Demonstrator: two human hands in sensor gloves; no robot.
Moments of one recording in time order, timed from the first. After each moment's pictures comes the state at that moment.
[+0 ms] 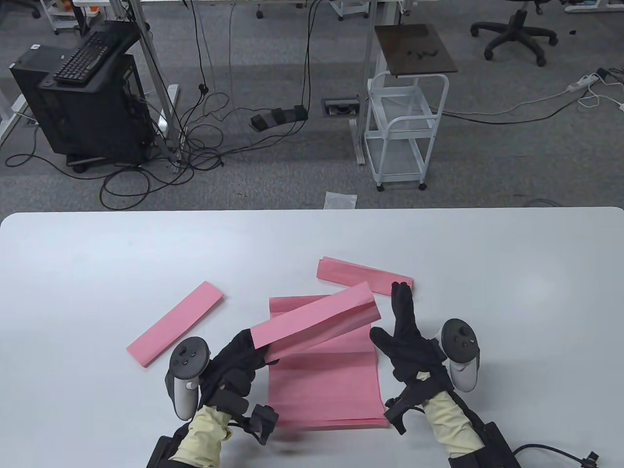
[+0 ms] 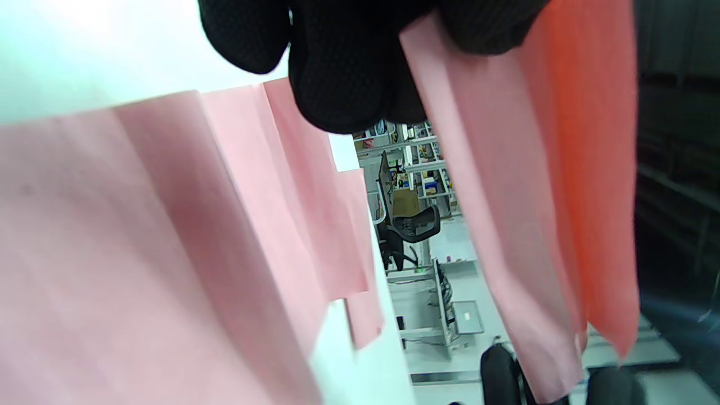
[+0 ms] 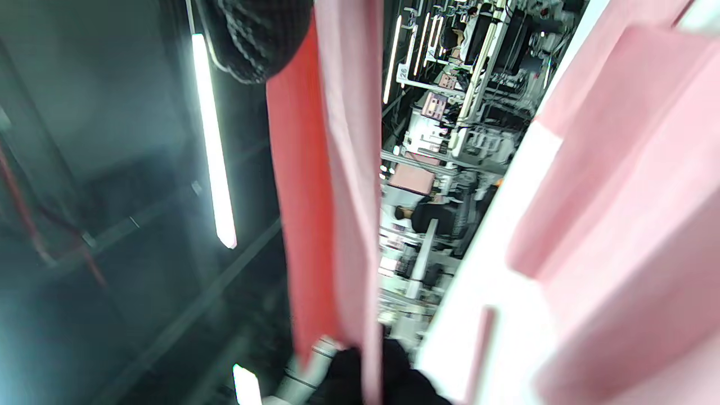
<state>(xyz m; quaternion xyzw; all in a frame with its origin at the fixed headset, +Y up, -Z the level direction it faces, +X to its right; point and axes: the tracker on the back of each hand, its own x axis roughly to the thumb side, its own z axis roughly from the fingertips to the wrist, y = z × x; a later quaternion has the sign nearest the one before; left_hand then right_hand) -0.190 -0.739 -0.304 -0.09 -0.03 0.61 0.79 0.171 -0.711 -0.326 0.17 0.05 0.79 0.58</state>
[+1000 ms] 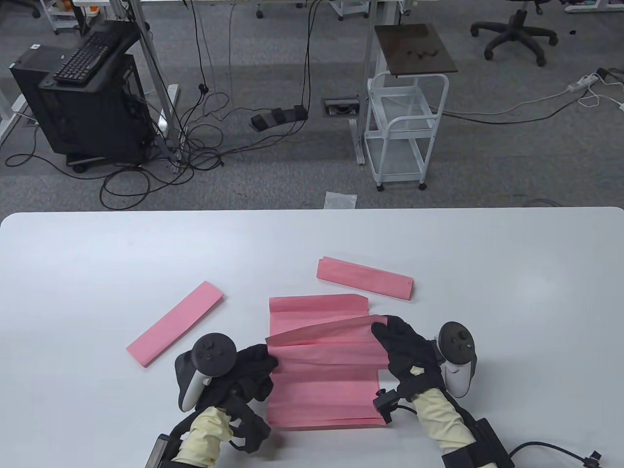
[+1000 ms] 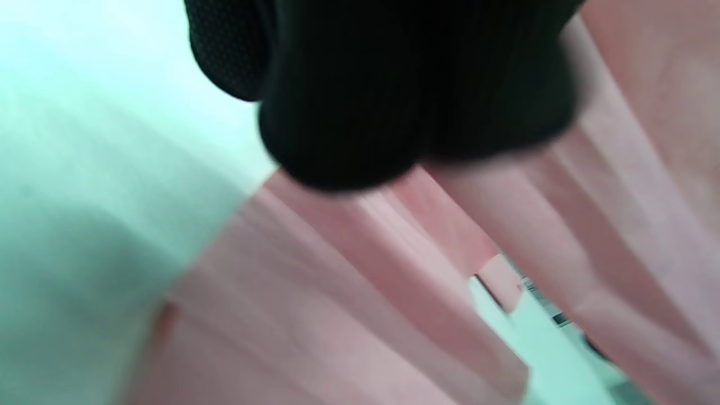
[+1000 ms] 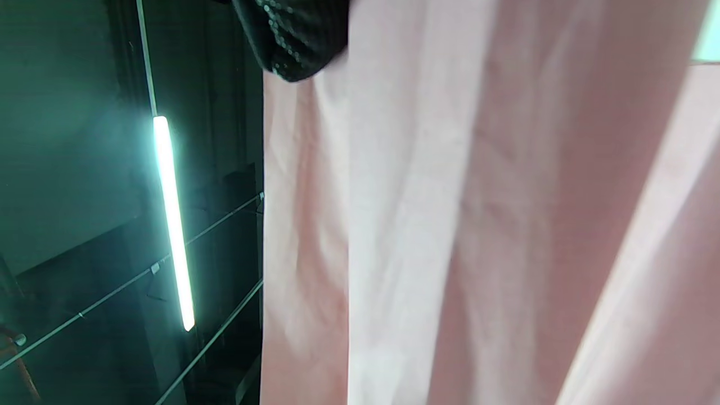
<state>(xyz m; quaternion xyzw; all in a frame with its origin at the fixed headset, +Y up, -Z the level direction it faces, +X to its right) -0.185 -0.740 -0.305 -0.12 -0.04 0.44 0.89 0.173 -0.740 -0.330 0.06 0.01 0.74 0.67</state>
